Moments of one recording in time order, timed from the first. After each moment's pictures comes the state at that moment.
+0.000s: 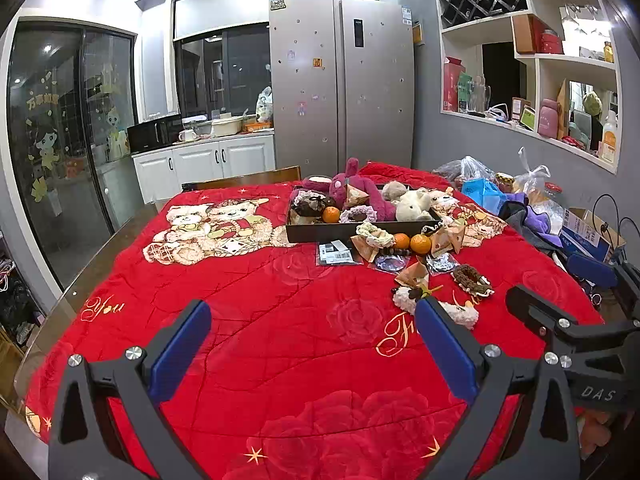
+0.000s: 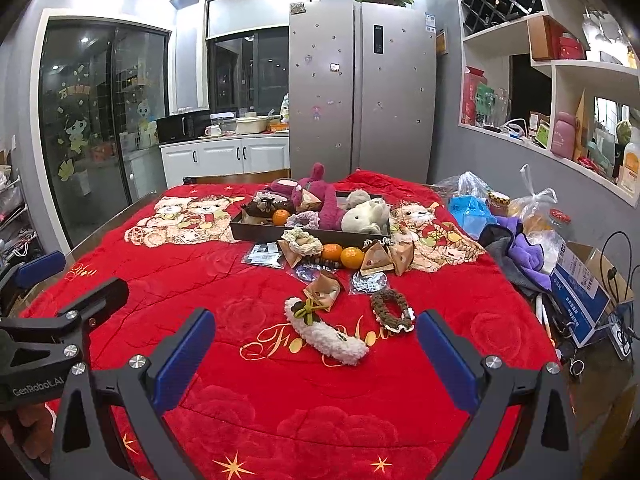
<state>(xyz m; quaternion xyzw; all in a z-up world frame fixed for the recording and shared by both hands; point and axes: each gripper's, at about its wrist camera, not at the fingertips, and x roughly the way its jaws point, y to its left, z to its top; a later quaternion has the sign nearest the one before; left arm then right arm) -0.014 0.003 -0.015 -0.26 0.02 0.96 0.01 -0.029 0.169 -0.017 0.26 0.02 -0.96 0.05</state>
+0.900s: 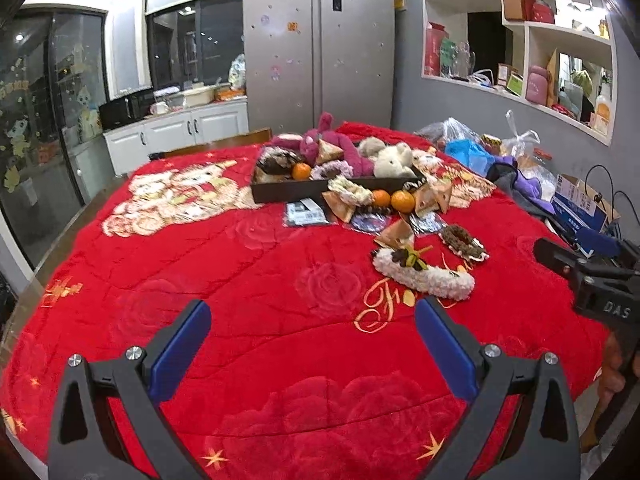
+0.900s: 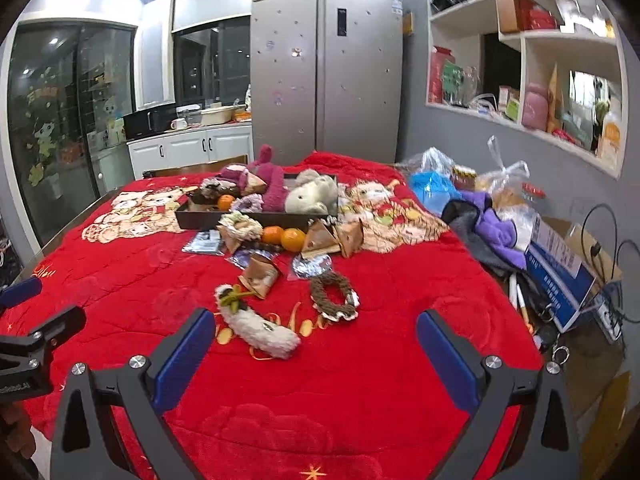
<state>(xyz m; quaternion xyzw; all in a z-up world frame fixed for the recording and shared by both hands) -0.055 0.021 -0.067 -0.32 0.02 0.94 0.07 -0.057 0.229 -0.045 0.29 0.01 -0.96 -0.01</state>
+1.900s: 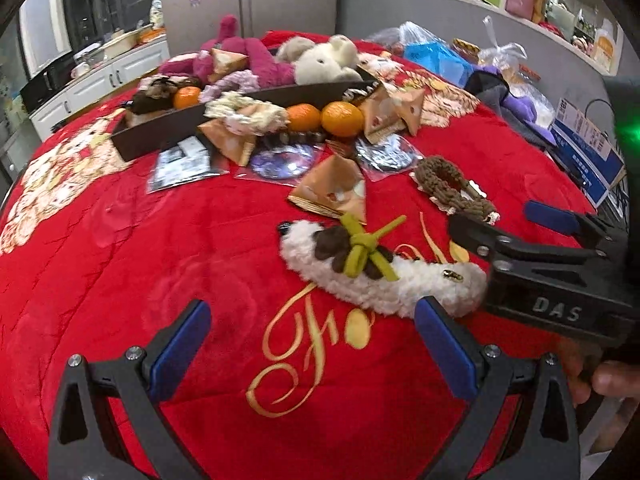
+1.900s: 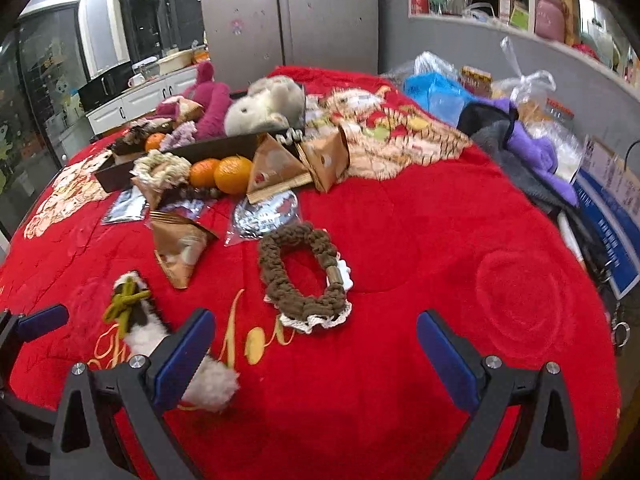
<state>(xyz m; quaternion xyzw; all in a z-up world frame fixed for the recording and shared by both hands) -0.184 0.114 -0.150 -0.46 0.06 0.87 0.16 -0.175 0.256 -0.132 0.42 -0.04 -0.91 -0.04</state>
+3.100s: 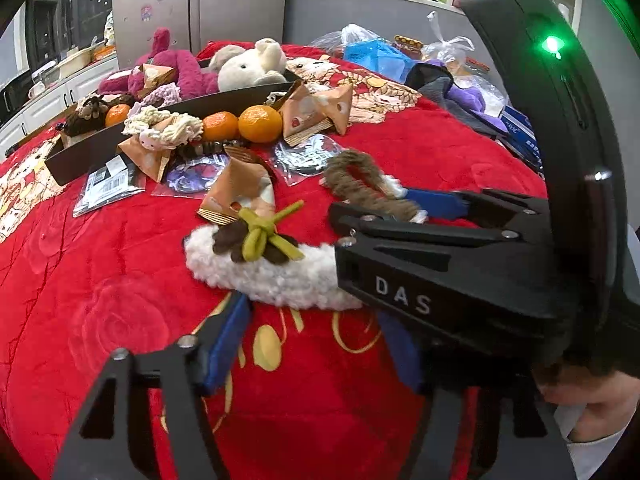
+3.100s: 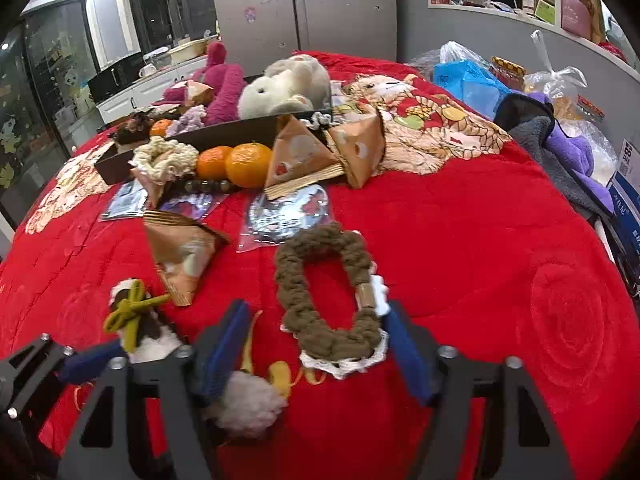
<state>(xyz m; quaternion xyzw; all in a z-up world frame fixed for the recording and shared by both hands) -0.179 0.147 -0.158 -0.43 0.05 0.86 0.25 -0.200 0.241 -0.148 0.43 -0.04 -0.90 -0.01</state>
